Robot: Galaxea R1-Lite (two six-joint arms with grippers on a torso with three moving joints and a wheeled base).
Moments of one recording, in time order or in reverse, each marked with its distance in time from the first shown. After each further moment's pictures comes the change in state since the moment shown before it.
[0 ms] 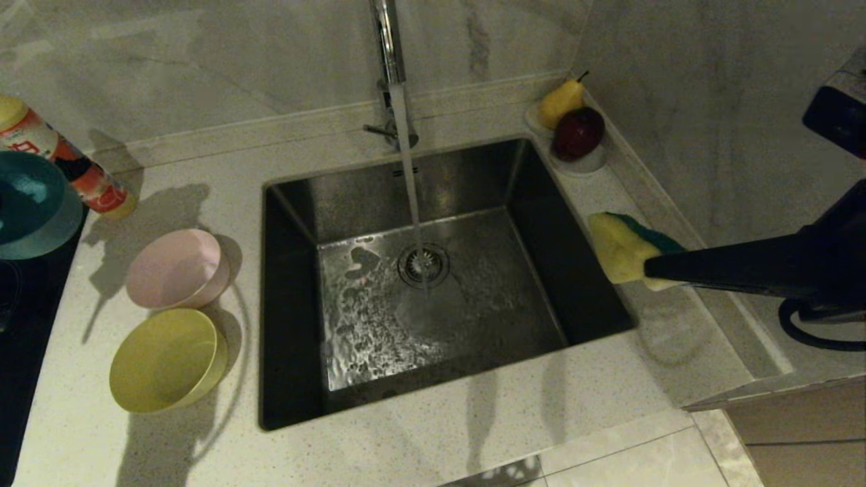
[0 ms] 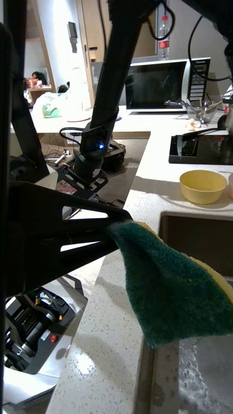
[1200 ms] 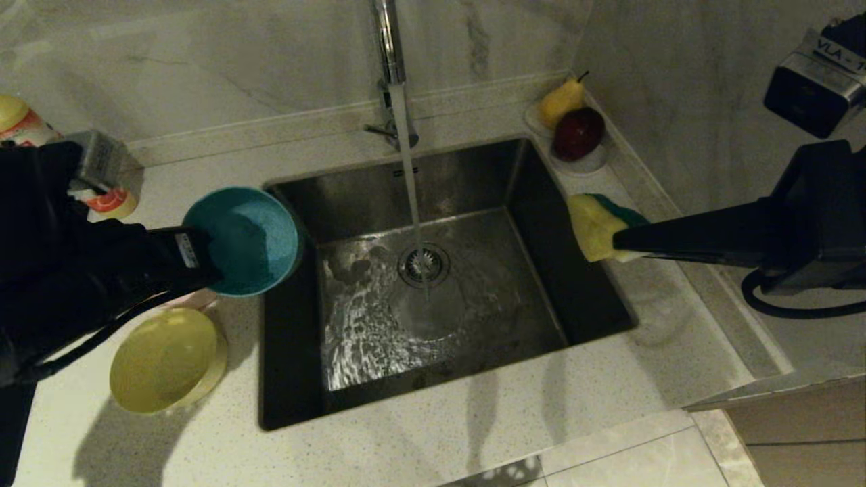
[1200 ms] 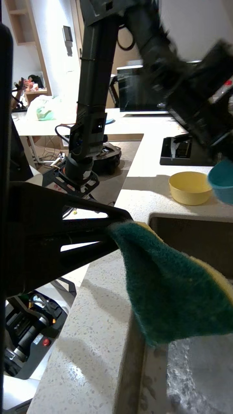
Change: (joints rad) left arm -0.659 -0.149 0.633 -0.814 0.059 0.585; right arm 0.001 0.070 -0.073 -0.012 -0.003 0.018
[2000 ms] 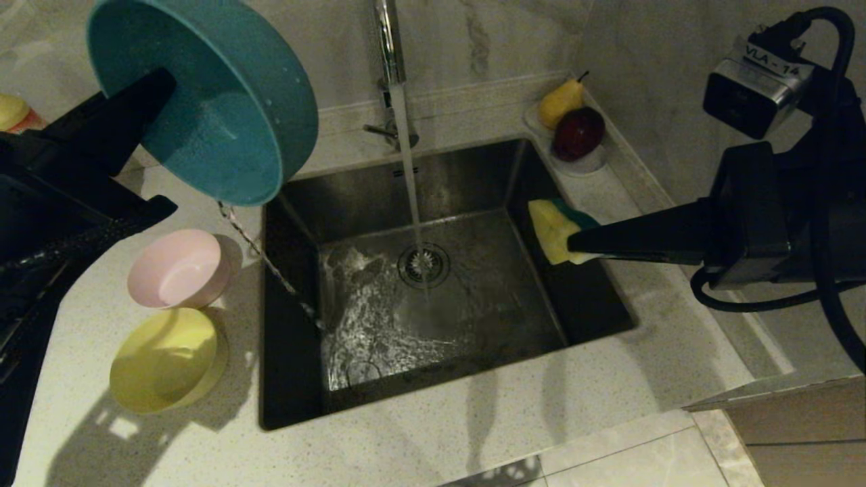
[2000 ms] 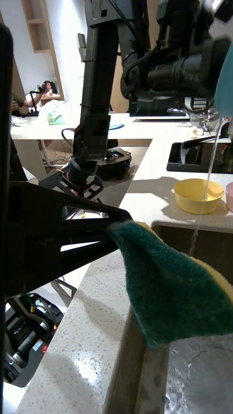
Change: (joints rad) left arm -0.164 -0.084 0.275 -0.979 -0.354 0.219; right arm 0.053 0.083 -0.056 -0.010 0.005 -0.001
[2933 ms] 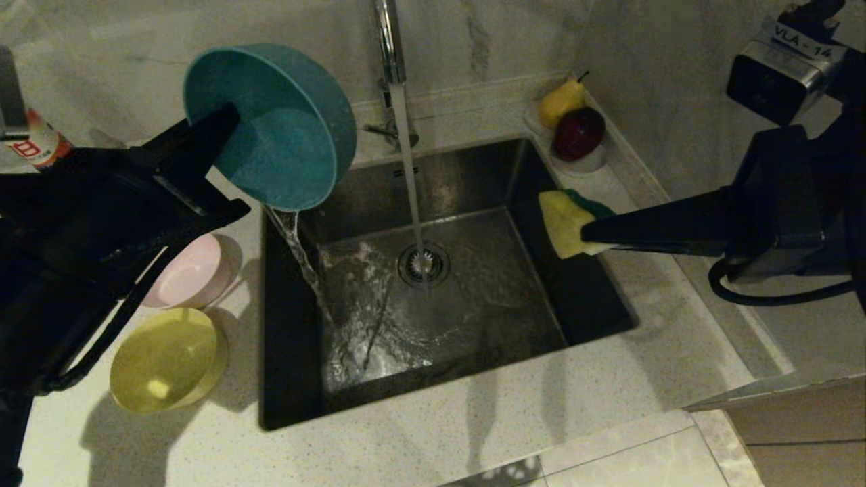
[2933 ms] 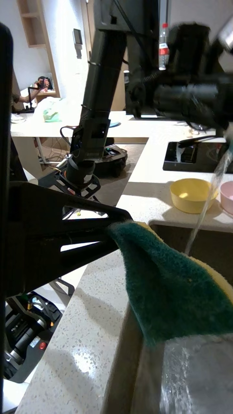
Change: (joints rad) left arm -0.009 0.139 -0.040 -0.041 0.082 -0.021; right arm -0.002 -0.021 -0.013 0.019 -0.016 -0.003
